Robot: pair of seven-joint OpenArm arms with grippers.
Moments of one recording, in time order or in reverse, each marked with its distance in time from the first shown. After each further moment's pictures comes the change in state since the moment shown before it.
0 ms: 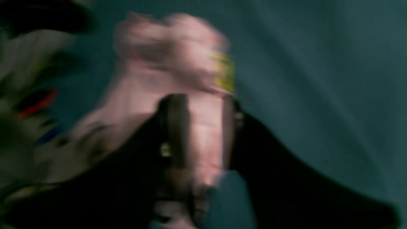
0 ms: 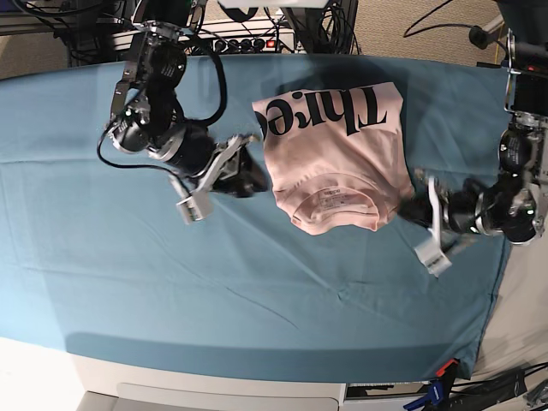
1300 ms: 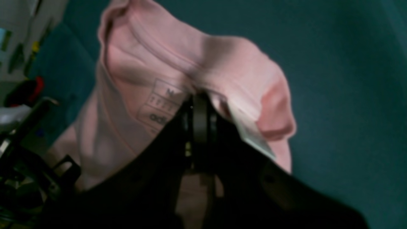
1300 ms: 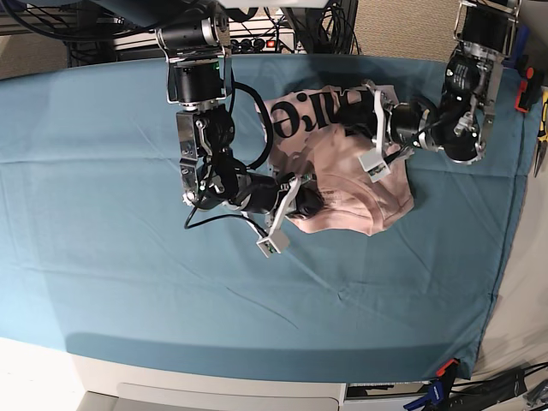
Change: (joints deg) left arm 20.1 12.1 -0.2 4.1 12.2 1.0 -3.0; right arm 19.2 -3.8 -10.4 -40.9 -15.0 2.5 14.3
